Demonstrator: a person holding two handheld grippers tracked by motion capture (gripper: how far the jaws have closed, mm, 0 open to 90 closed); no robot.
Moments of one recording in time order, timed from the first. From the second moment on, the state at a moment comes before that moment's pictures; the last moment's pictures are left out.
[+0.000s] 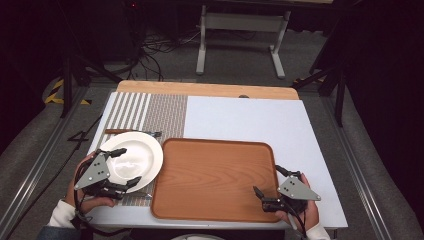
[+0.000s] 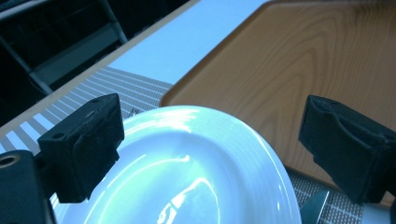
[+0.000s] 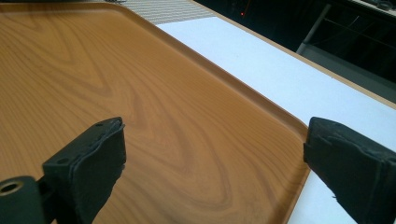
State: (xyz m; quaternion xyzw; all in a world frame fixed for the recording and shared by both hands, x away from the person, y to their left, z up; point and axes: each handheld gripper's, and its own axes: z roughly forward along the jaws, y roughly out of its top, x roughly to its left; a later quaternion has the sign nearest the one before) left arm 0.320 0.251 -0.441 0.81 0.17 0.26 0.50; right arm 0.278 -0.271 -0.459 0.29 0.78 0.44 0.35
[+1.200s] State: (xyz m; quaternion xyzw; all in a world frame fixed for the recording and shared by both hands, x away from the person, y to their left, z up) left arm 0.368 0.298 -0.413 0.82 0.20 0.27 0.47; right arm 0.284 -0.266 -0.457 0.28 0.77 0.45 0.35
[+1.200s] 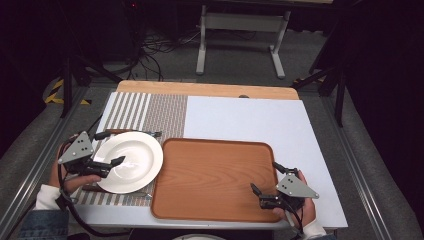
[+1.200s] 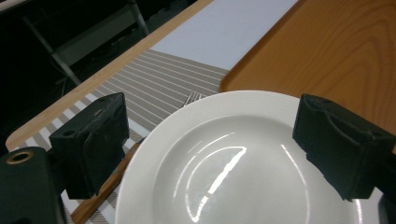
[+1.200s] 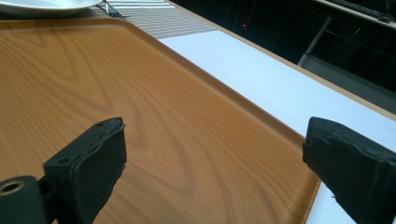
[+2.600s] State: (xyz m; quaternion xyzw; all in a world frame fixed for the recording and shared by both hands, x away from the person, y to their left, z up) left arm 0.532 0.335 -0.468 0.90 0.31 0.11 0.28; right arm 0.289 -0.259 -0.466 0.28 0.79 0.43 0.32
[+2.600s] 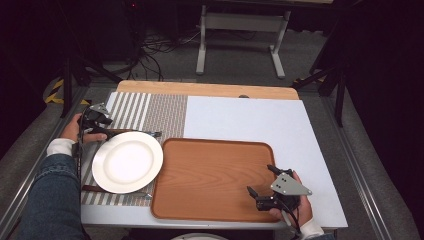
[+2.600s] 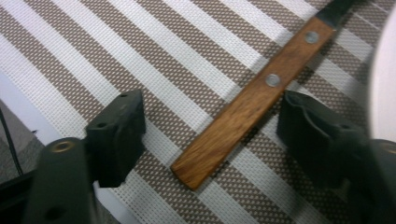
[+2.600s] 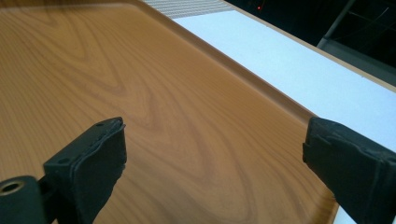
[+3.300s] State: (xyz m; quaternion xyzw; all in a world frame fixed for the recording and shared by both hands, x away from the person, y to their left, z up) left arm 0.522 0.311 -0.460 0.92 0.28 0.15 0.25; right arm 0.289 -0.257 -0.467 0.28 0.80 0.43 0.31
